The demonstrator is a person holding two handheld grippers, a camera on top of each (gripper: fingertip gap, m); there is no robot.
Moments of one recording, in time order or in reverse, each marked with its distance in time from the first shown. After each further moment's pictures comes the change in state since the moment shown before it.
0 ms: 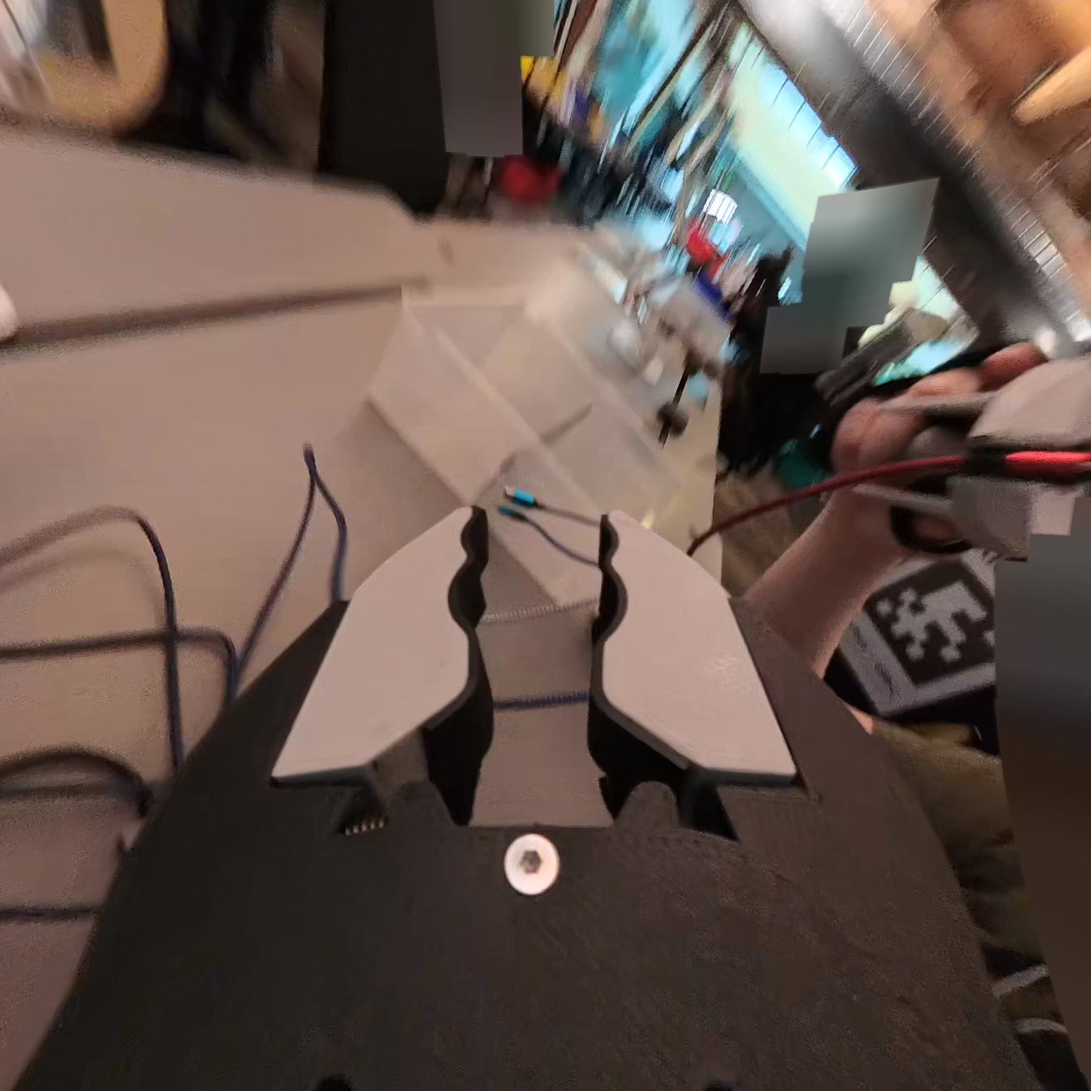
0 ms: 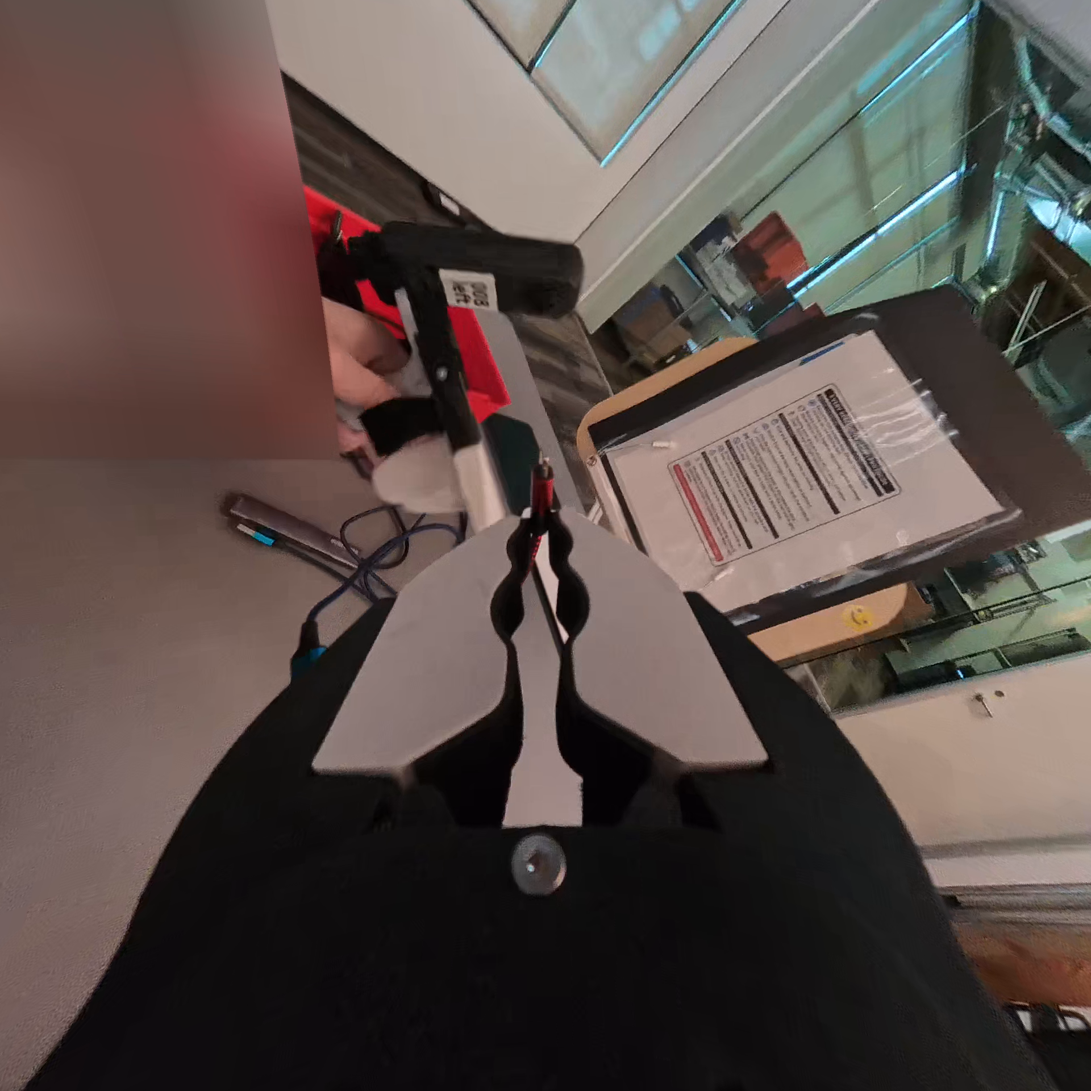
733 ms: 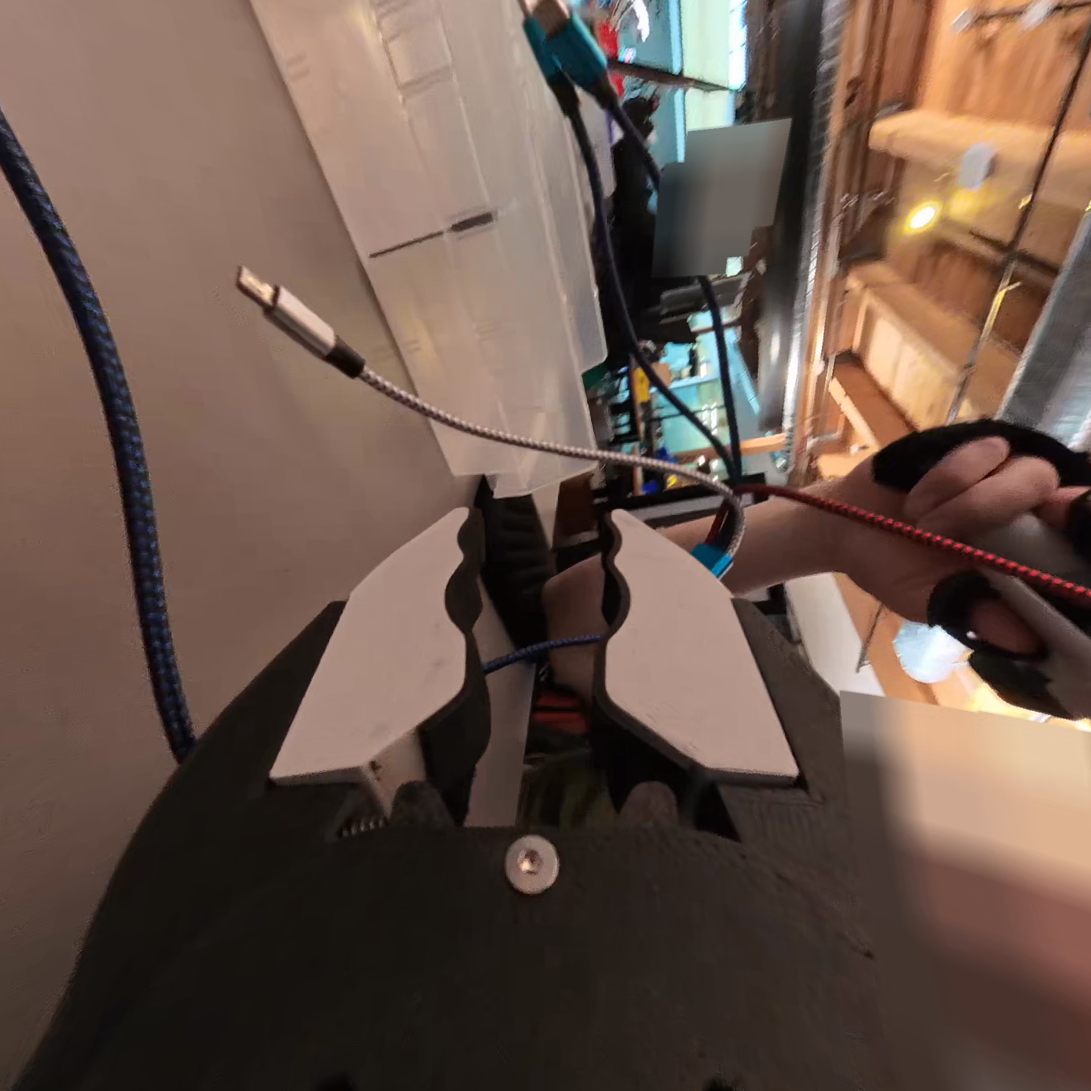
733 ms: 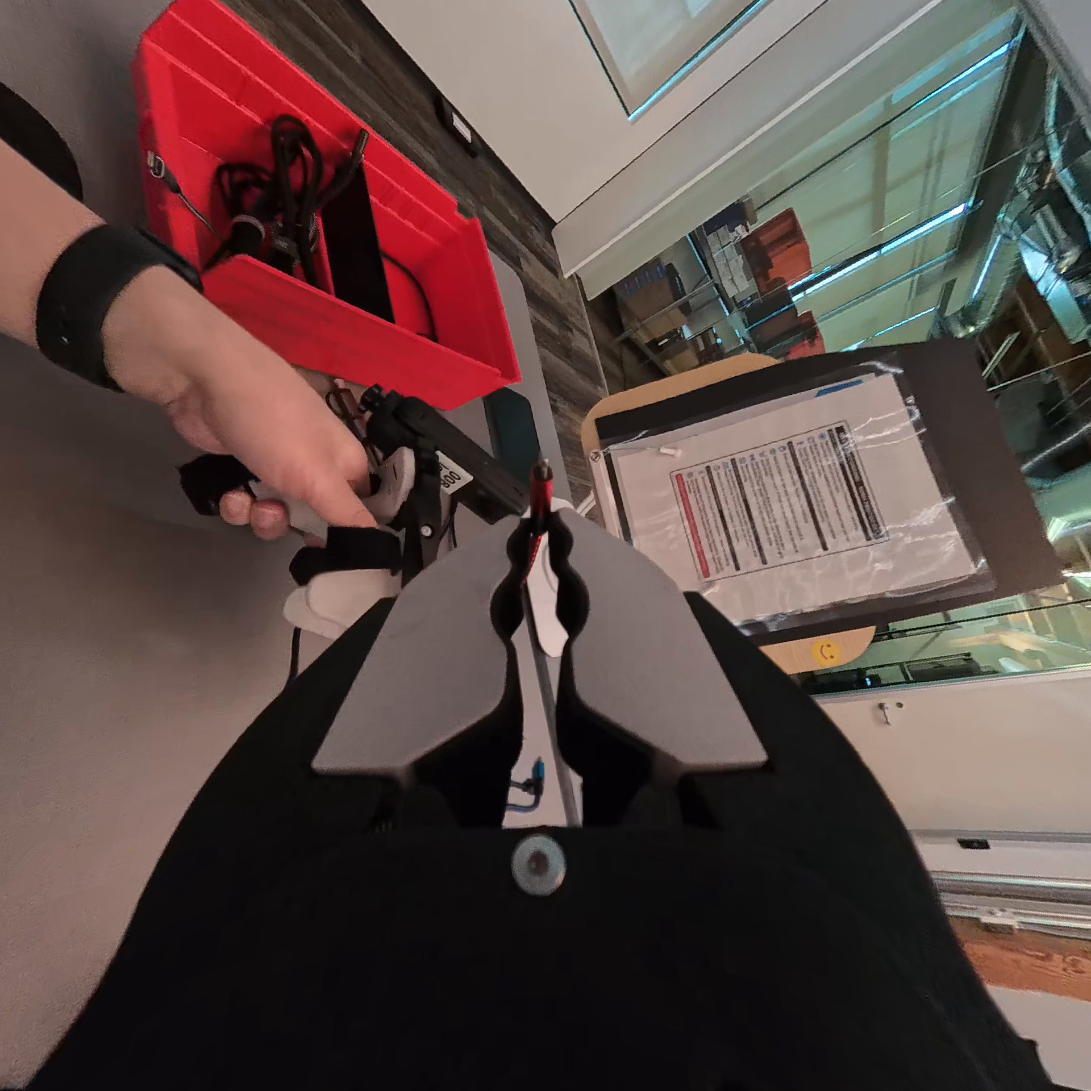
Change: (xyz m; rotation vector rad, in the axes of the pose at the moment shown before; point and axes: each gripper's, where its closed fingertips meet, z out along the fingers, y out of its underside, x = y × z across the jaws) left arm -0.011 0.084 0.061 -0.286 0.292 -0.531; right arm -0.024 -0.007 0.020 -0.076 -0.003 -0.169
